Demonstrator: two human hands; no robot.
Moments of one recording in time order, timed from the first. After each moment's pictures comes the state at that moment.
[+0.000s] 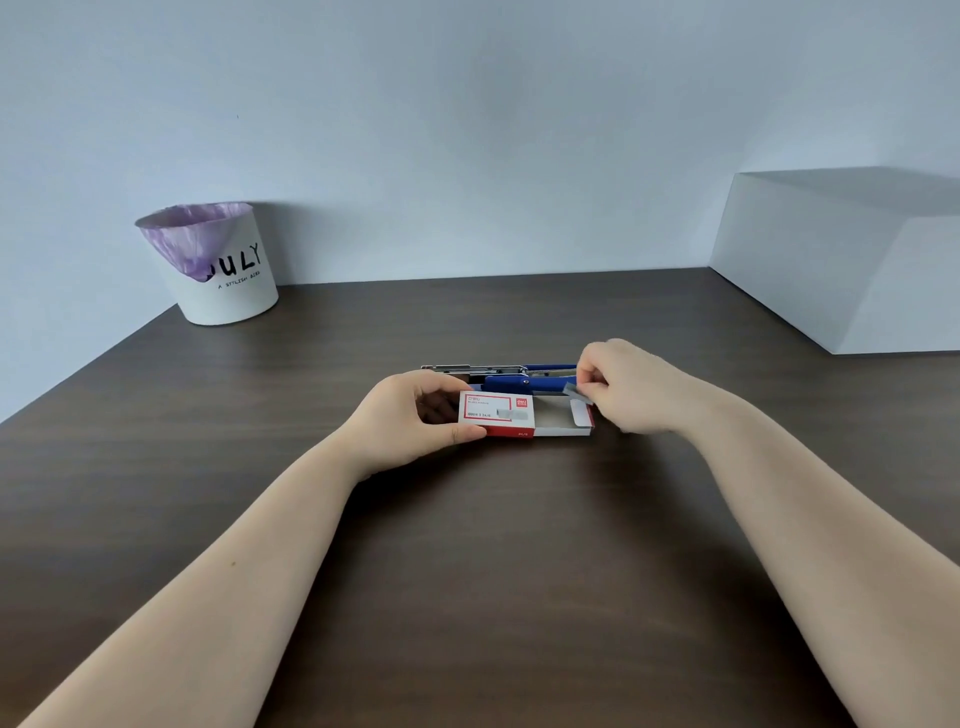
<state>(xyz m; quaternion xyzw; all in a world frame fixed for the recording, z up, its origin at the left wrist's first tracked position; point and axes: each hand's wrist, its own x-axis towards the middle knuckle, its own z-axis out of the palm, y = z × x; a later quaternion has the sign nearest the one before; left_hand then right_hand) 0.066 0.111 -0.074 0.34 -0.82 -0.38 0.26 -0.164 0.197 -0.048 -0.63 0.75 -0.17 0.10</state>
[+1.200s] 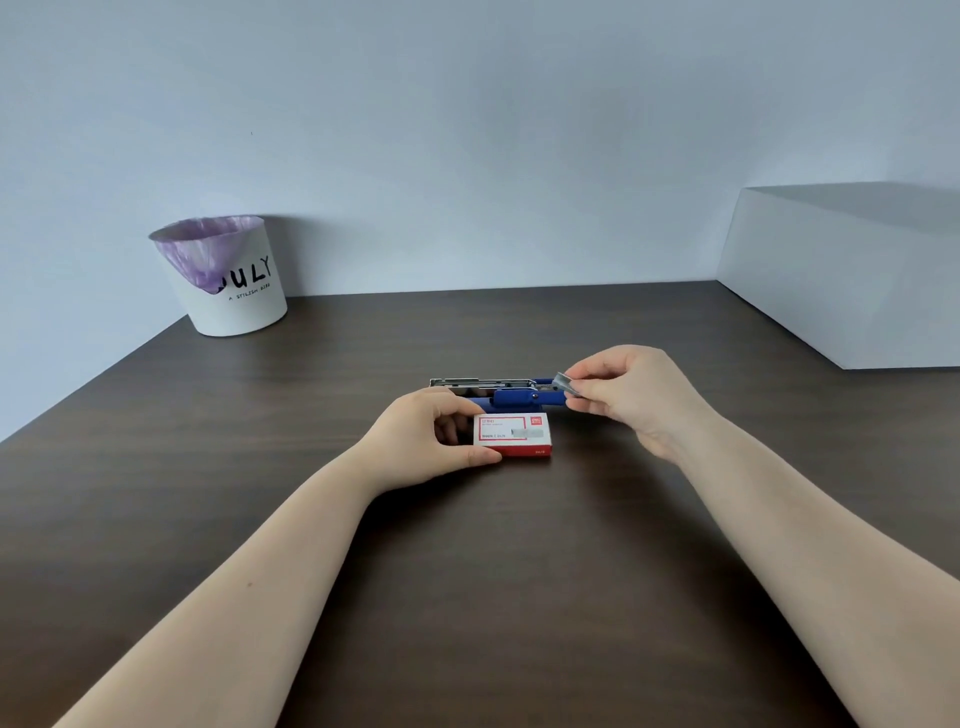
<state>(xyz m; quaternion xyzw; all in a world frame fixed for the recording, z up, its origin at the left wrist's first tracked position) 0.062 0.110 -0.076 0.34 -0.88 -0.24 0.23 -0.152 0.188 -0.058 -0.40 0.64 -0.57 0.34</state>
